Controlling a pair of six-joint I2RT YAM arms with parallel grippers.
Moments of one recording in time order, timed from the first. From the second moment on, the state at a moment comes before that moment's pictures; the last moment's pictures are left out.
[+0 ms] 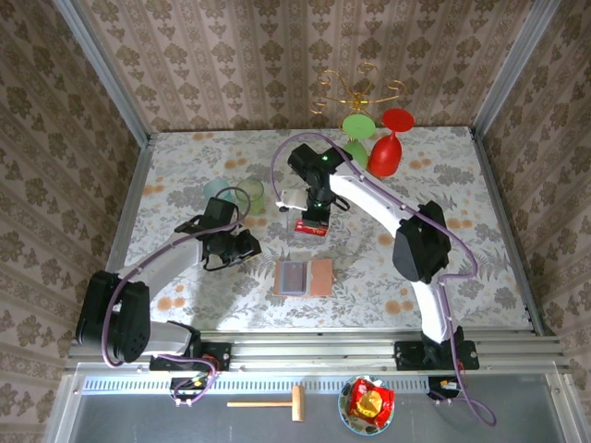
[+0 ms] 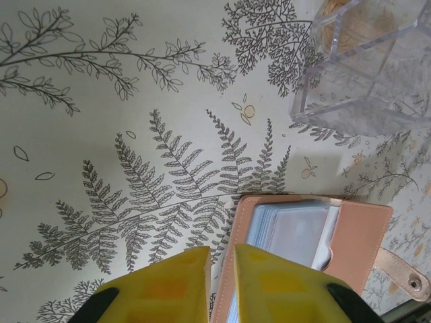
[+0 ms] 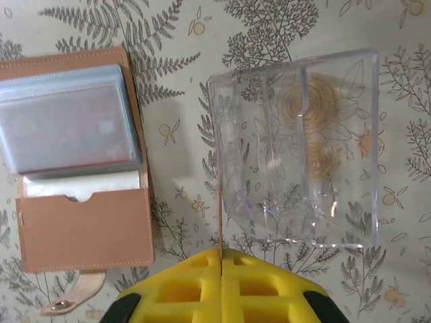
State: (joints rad) left arm -0.40 1.34 0.75 -0.51 0.39 -0.69; right arm 0.64 2.12 2.01 -1.31 -0.12 -0.75
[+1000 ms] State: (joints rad) left arm -0.38 1.34 0.75 -0.50 0.40 -0.69; right arm 0.64 2.41 2.36 -1.53 -0.14 -0.86
